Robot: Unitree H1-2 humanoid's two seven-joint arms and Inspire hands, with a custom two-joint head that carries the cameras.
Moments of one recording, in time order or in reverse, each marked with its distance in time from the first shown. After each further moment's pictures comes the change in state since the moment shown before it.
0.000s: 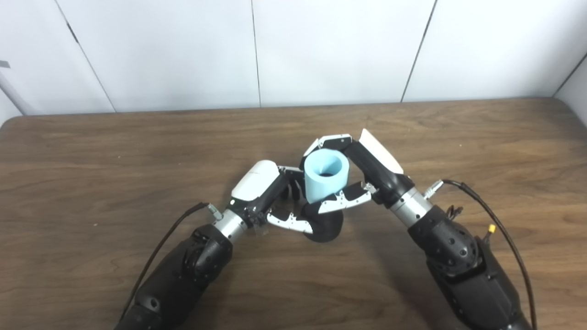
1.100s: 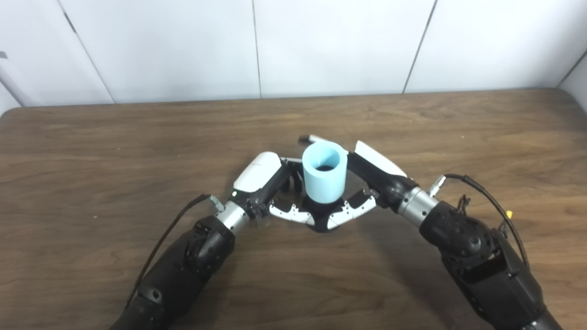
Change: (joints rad) left arm 0.007 -0.002 0.005 -0.020 -0.017 0.024 -0.016; right arm -0.037 -0.115 0.058 -0.099 -0.005 0.222 0.177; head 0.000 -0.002
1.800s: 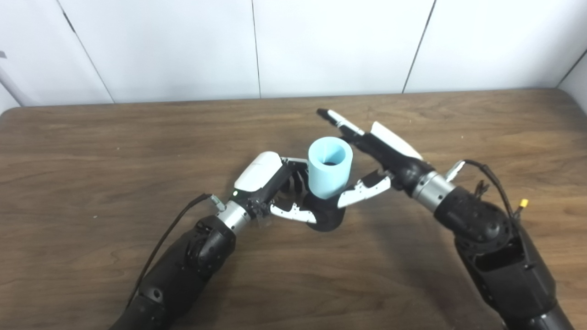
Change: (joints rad) left arm -0.003 -0.001 -0.001 0.002 0.000 0.002 -0.003; right arm -0.036 -0.003 -0.130 -0.040 0.067 0.072 0.058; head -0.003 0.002
